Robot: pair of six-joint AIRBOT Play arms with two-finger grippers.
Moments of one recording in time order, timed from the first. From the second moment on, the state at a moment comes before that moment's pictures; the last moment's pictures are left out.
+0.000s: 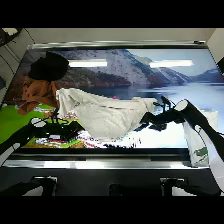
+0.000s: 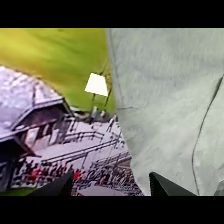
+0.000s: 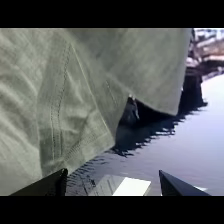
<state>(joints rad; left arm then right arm) -0.08 -1.27 0.63 0.69 -0.85 -1.48 -0.03 -1.42 0.94 -0.94 1.06 1.50</state>
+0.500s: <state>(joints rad) -0.13 -1.36 0.65 0.56 -0.73 -1.46 0.02 -1.49 0.94 -0.85 0.91 1.48</state>
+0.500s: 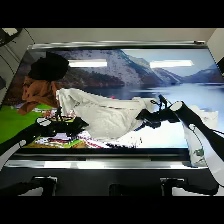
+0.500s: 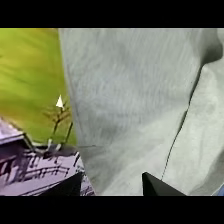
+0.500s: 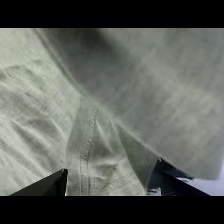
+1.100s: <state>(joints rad) -0.11 -1.43 0.74 0.58 -0.71 -1.39 0.11 -1.44 0.95 -0.86 0.68 1.48</state>
